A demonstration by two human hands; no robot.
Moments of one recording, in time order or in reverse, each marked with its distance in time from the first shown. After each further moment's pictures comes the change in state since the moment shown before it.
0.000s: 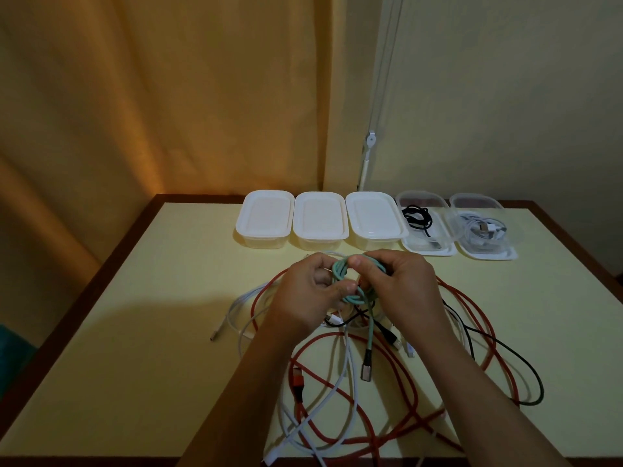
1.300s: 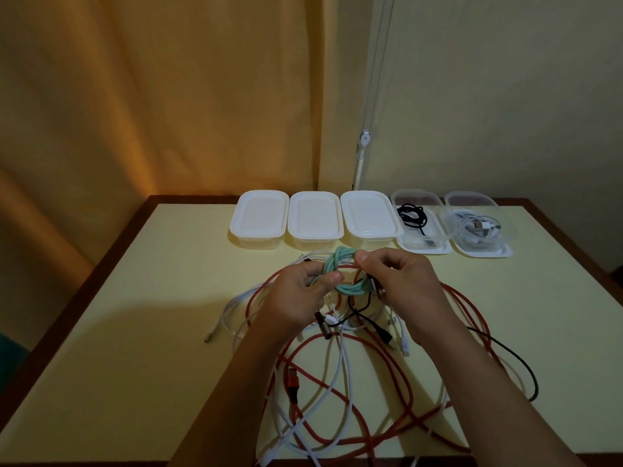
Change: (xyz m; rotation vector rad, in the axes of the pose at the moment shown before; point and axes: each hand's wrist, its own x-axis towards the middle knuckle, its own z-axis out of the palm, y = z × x) left_hand 0.009 -0.019 -0.008 0.029 -0.032 0.074; right_hand 0.005 0.000 -0.008 0.248 -0.049 0.289
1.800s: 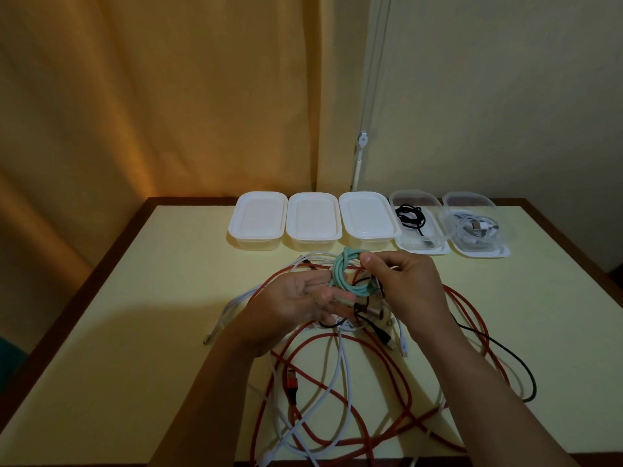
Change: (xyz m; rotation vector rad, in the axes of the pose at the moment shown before) left_hand -0.011 0.003 -0.022 -0.214 -0.465 0.020; right_hand 0.007 0.009 -0.002 -0.150 0.147 -0.066
